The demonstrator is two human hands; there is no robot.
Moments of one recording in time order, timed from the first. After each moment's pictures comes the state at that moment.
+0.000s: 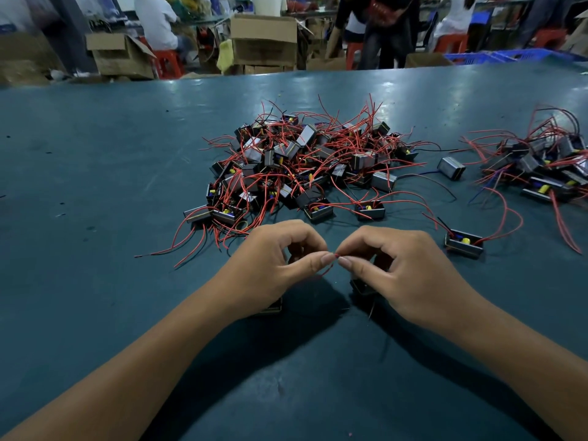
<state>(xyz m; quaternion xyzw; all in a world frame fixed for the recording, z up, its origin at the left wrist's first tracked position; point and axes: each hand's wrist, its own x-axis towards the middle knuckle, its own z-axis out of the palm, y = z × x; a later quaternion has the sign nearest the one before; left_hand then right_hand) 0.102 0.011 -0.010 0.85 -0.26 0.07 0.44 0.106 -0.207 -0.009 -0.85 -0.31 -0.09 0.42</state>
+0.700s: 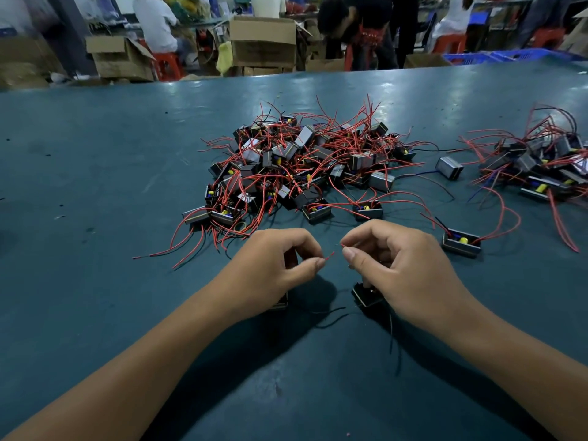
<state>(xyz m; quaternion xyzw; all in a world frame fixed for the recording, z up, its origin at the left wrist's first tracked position) 0.104 0.013 -0.016 0.90 -0.22 0.04 0.39 0.103 -0.202 -0.019 -0.83 -0.20 -0.08 0.51</state>
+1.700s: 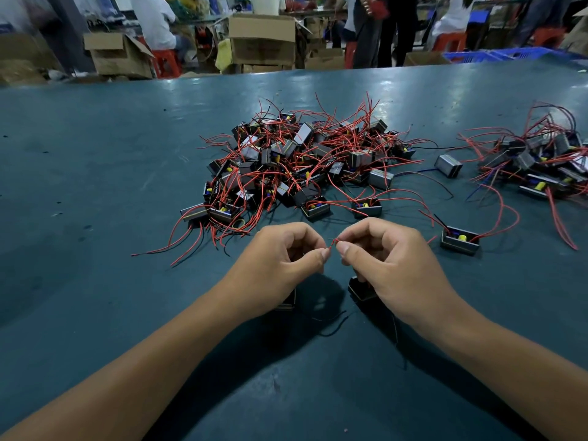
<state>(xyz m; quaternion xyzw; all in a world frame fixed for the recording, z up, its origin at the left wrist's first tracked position) 0.101 0.001 -0.018 0.83 -0.18 0.00 0.52 0.102 -0.191 -0.021 -0.77 -0.15 -0.03 0.61</state>
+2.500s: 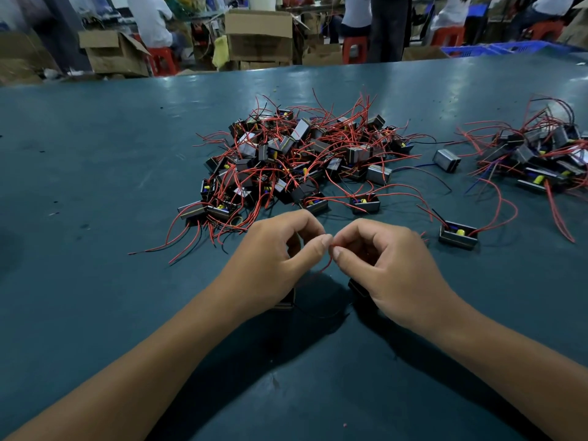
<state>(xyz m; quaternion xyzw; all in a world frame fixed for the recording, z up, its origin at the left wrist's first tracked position) 0.097 -0.002 -0.010 0.87 -0.22 0.10 0.43 0.099 -0.193 -0.023 -0.81 -0.22 -0.07 0.53</state>
